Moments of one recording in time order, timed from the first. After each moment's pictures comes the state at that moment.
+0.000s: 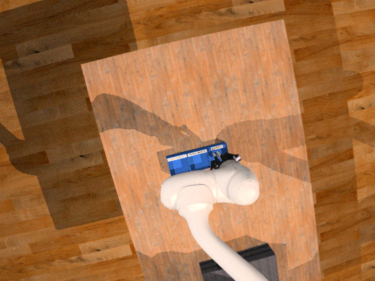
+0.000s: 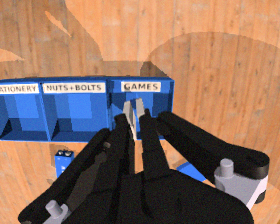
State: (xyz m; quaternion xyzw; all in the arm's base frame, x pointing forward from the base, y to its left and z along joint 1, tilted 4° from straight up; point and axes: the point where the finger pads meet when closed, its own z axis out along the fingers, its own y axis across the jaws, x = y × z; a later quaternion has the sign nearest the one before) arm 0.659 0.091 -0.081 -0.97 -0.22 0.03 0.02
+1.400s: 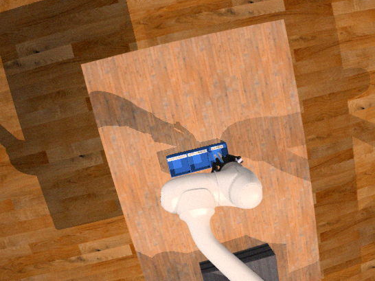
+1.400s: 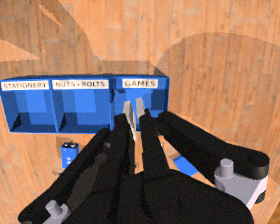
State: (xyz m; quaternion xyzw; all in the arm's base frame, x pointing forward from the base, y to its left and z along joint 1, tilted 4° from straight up) arm 0.661 0.090 -0.055 -0.97 -0.22 0.03 0.02
